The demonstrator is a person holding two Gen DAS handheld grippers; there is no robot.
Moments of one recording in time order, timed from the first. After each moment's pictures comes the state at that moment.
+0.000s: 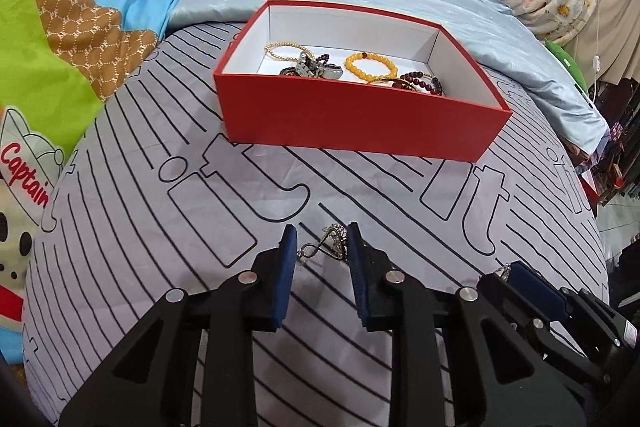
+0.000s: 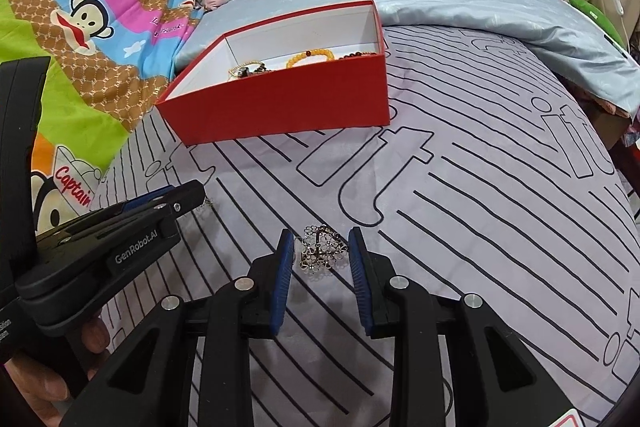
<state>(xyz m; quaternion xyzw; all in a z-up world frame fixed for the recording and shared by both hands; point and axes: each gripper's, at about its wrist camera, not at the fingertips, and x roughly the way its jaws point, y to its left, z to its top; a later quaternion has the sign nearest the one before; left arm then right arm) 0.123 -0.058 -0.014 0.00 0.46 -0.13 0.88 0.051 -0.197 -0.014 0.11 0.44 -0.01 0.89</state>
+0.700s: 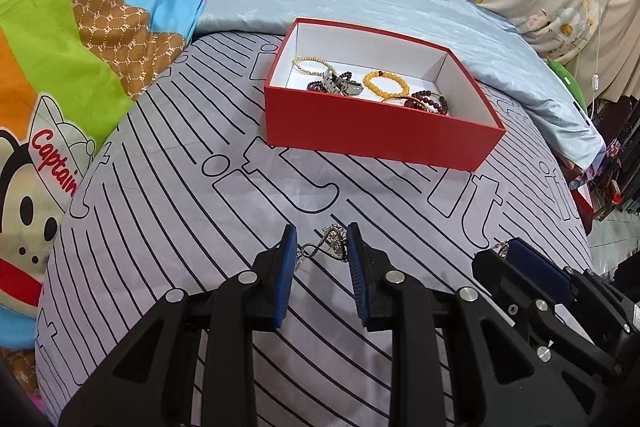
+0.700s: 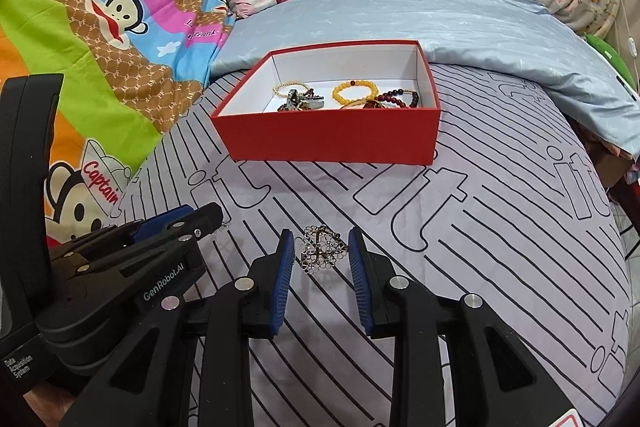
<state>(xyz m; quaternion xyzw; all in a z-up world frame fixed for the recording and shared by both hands) 0.105 -0.030 0.008 -0.02 0.44 -0.12 0.89 0.048 -0.159 0.023 0.08 0.41 0.01 0.91</state>
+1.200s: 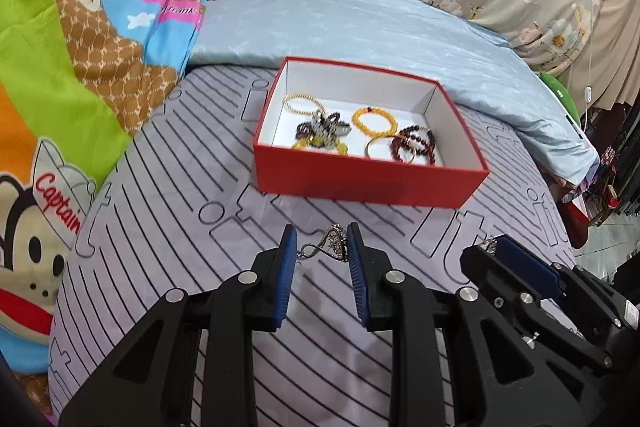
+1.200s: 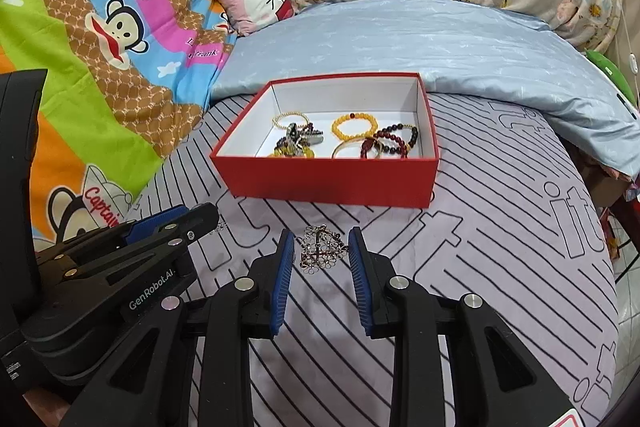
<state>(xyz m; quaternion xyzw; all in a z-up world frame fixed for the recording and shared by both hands) 0.123 -0.038 0.041 -0.02 0.41 -0.12 0.90 0.069 -0.168 0.046 0.08 0.39 0.01 0.92</state>
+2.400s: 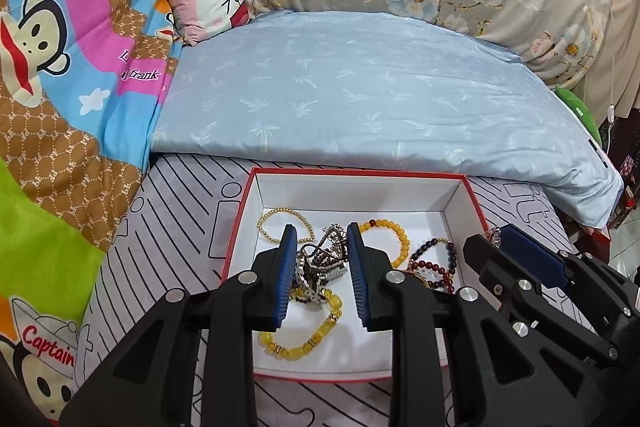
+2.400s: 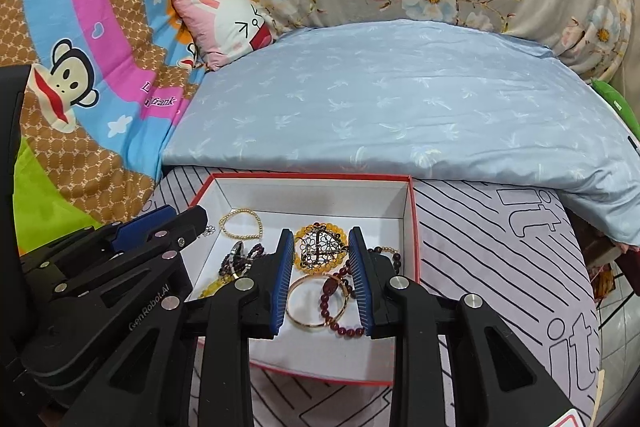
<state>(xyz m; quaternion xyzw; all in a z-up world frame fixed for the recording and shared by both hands) 0.264 -0.091 0.062 0.02 0.38 -0.12 0.92 0.217 -0.209 0.066 0.07 0.36 -0.02 0.93</state>
